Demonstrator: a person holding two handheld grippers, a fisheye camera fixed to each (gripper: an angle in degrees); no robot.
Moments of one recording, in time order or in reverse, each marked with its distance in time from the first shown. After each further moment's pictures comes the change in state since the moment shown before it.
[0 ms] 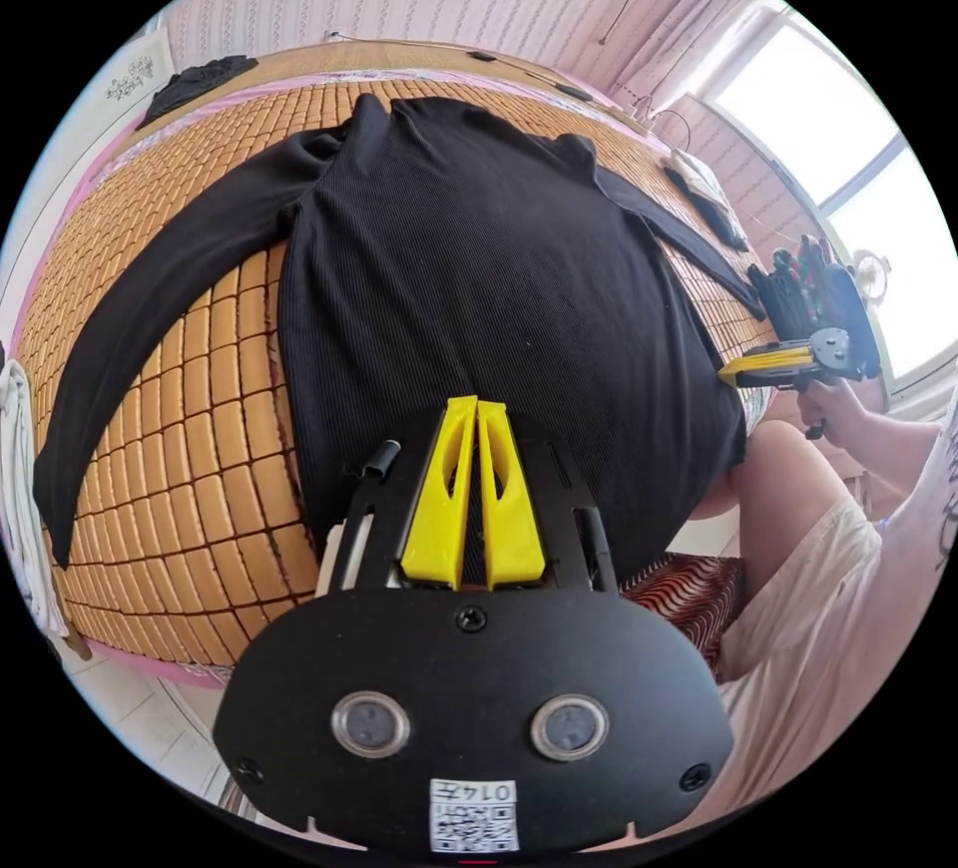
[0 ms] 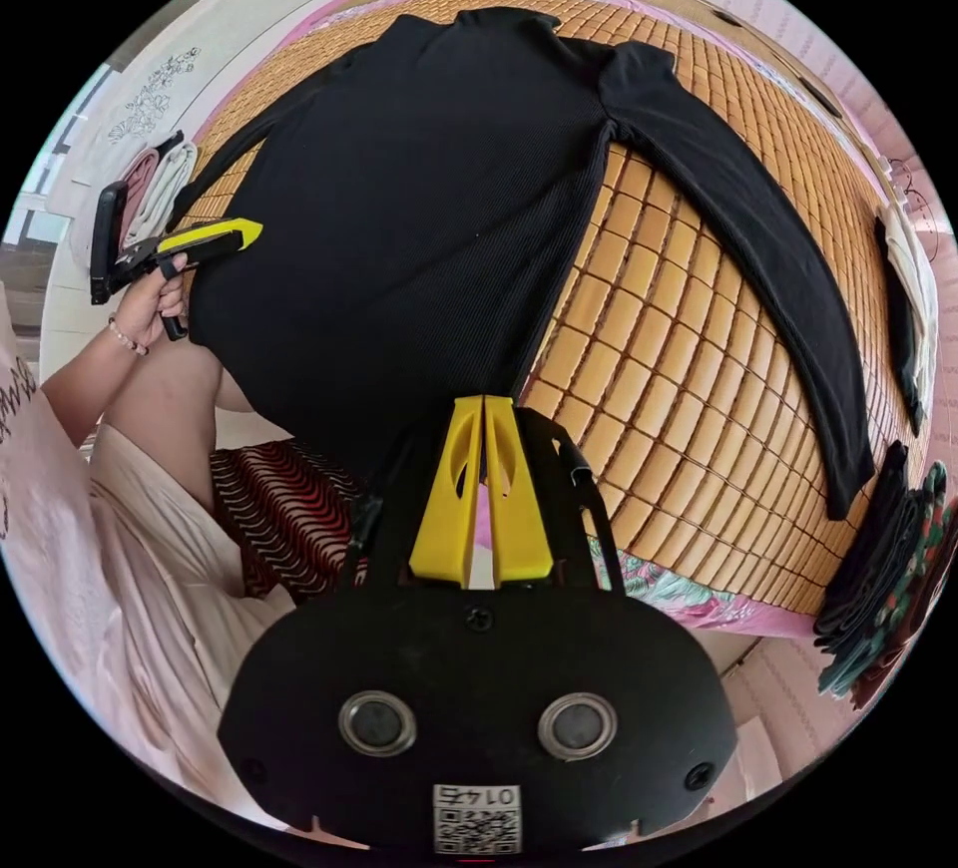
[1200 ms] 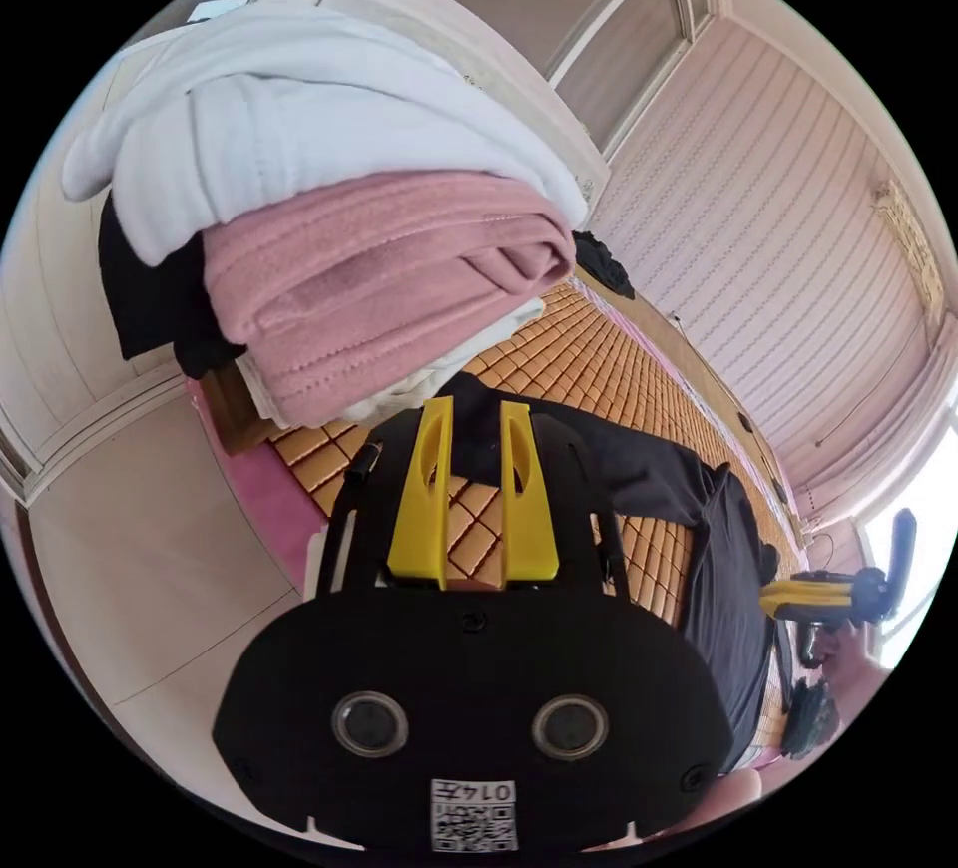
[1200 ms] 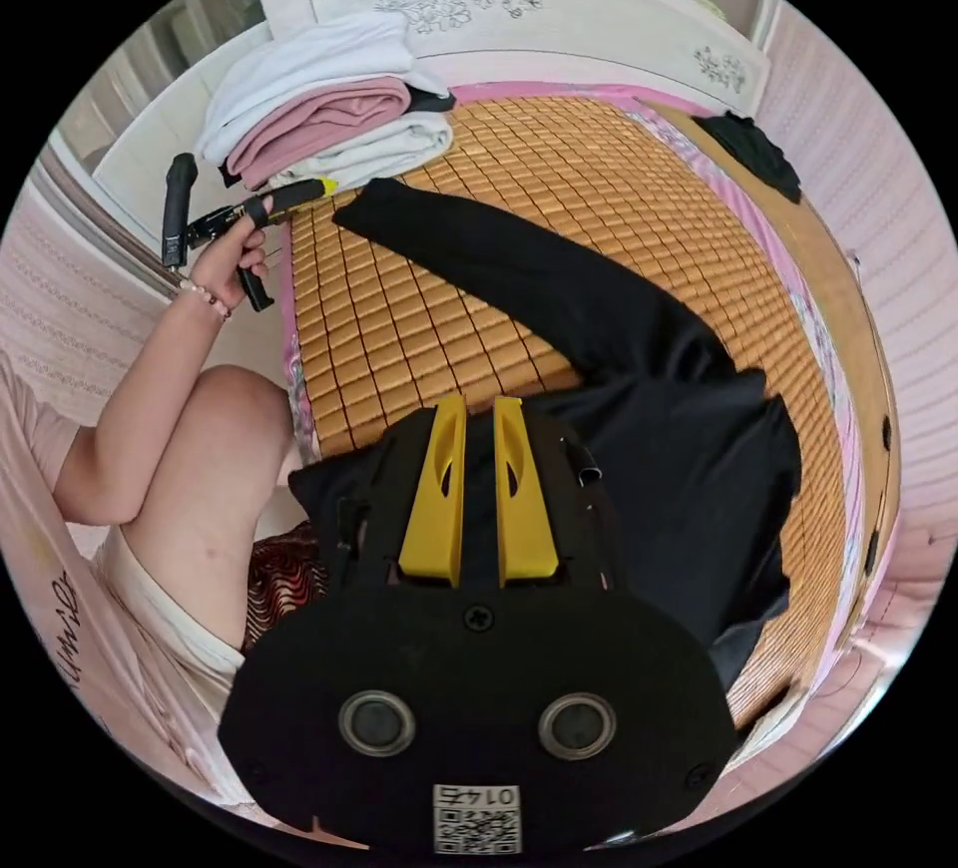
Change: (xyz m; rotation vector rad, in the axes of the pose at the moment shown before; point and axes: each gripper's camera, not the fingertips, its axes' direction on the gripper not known) left arm -0.261 0.228 -0.158 0.711 -0.354 -0.888; right arm -0.356 -0.158 0.028 0.163 0.050 -0.779
